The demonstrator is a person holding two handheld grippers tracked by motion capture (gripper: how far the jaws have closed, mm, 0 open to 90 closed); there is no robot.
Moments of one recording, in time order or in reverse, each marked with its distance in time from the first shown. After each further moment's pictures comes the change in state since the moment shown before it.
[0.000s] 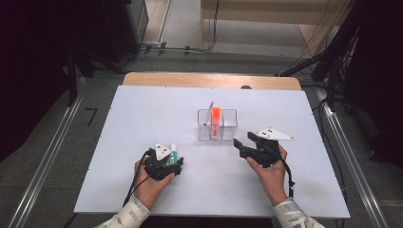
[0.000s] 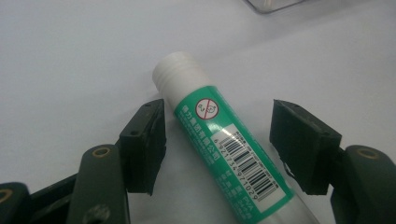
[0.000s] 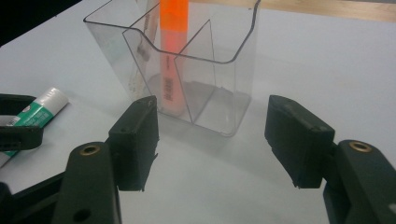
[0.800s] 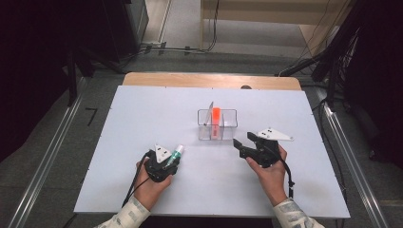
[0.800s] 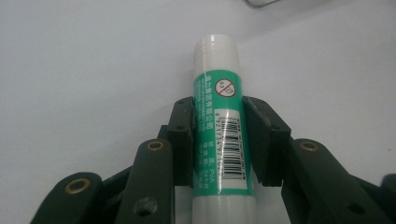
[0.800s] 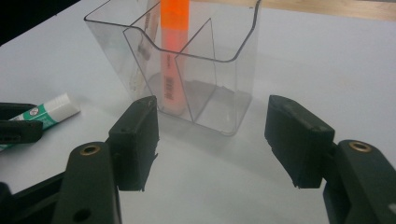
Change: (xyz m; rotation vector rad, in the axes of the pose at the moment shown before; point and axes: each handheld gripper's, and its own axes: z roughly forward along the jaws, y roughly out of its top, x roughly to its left) left arm 0.000 -0.003 -0.003 -0.001 -0.017 0.030; right arm 0.000 0.000 0.000 0.003 0.003 -0.001
